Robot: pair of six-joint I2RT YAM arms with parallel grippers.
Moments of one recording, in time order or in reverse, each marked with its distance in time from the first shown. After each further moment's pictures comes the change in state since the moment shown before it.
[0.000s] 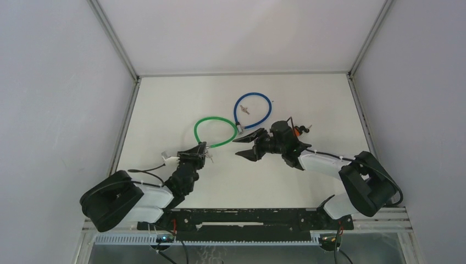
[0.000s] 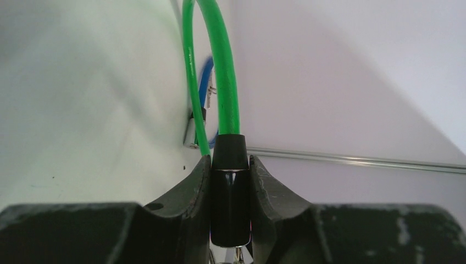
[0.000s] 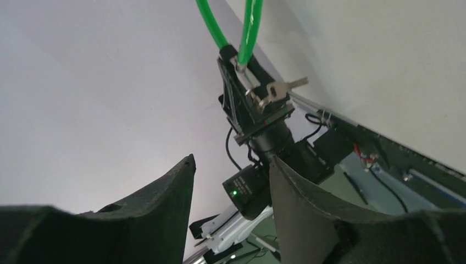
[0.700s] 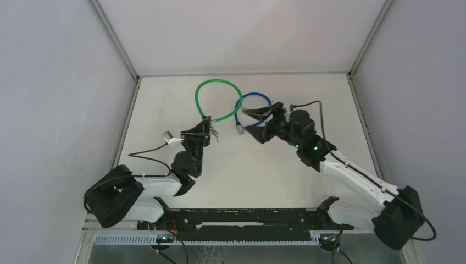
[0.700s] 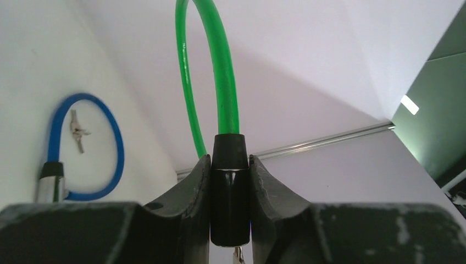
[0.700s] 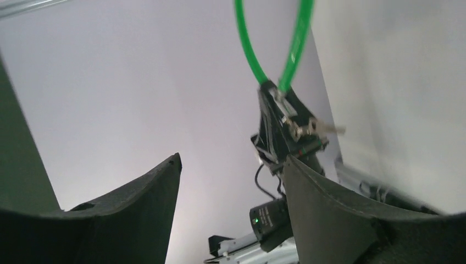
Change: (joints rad) left arm -0.014 0.103 0.246 0.305 -0.031 0.349; right arm 0.064 -0.288 0.173 -0.225 0.338 -0.077
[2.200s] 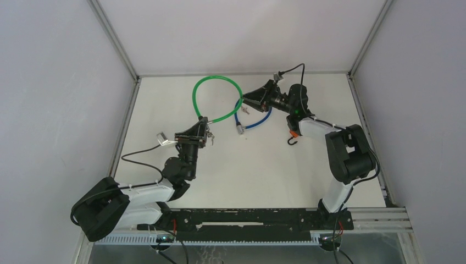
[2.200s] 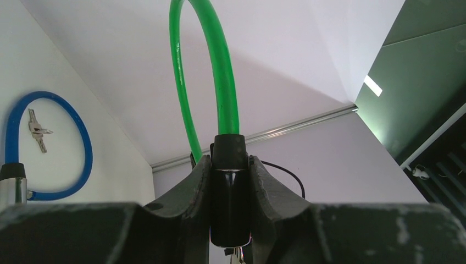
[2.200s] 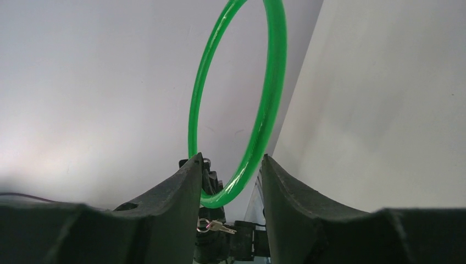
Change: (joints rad) left arm -0.003 -0.185 -0.055 0.008 0.077 0.060; right arm -0.338 0.595 0.210 0.676 -0.562 -0.444
